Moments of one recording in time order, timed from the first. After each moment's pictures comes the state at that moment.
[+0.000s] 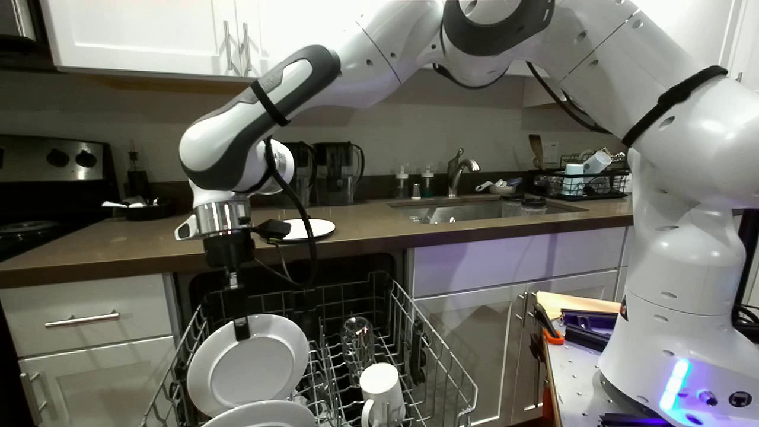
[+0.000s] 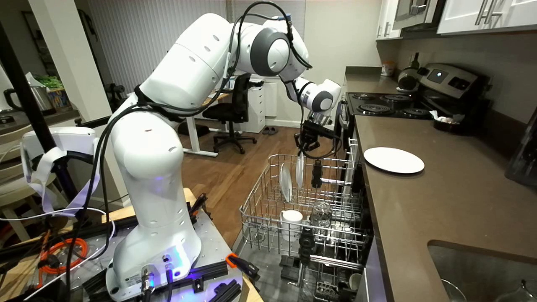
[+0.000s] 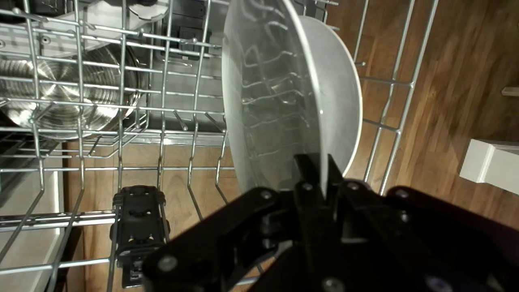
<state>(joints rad) 0.04 0.79 0.18 -1.48 0.12 2.01 -0.70</state>
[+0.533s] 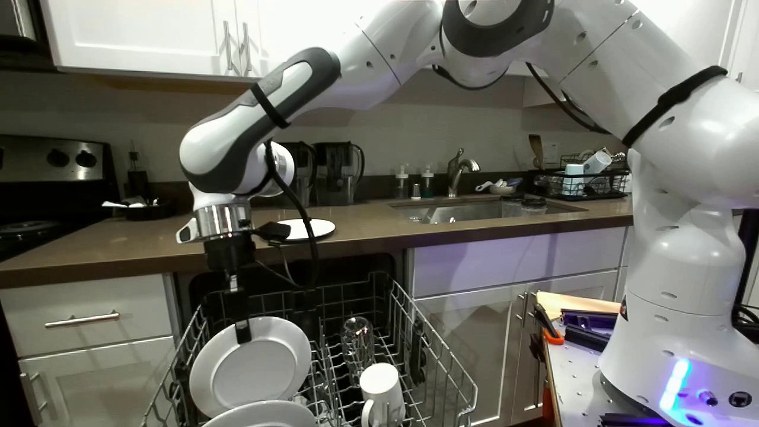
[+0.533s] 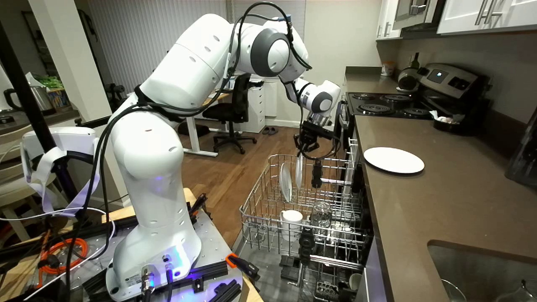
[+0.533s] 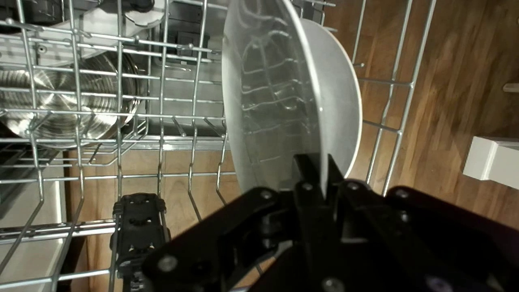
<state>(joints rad) 0.05 0.79 0.18 -1.49 0.12 2.01 -0.66</state>
